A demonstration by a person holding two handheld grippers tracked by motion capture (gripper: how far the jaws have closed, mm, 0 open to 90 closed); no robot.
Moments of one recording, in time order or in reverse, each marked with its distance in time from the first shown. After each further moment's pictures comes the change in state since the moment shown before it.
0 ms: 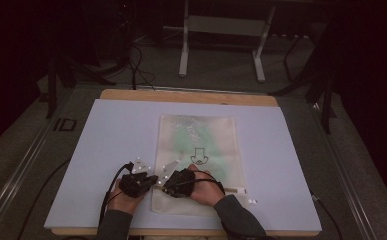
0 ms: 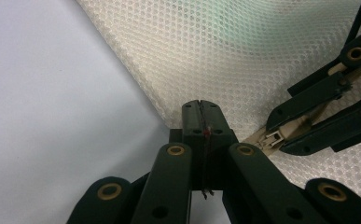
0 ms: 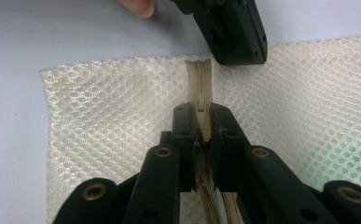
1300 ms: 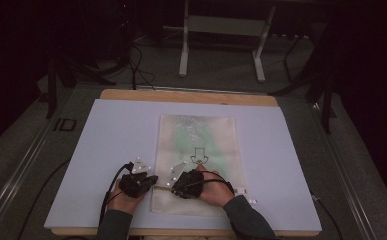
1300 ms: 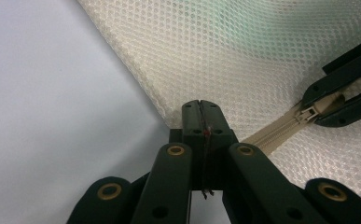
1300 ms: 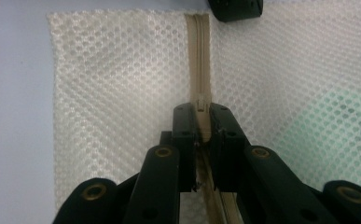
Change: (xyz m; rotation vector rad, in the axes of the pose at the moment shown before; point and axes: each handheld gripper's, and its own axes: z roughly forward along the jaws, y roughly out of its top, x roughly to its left) left arm 0.000 0.000 0.000 0.004 0.001 0.003; right arm -0.001 -0.017 -0.015 0.041 -0.002 -0.013
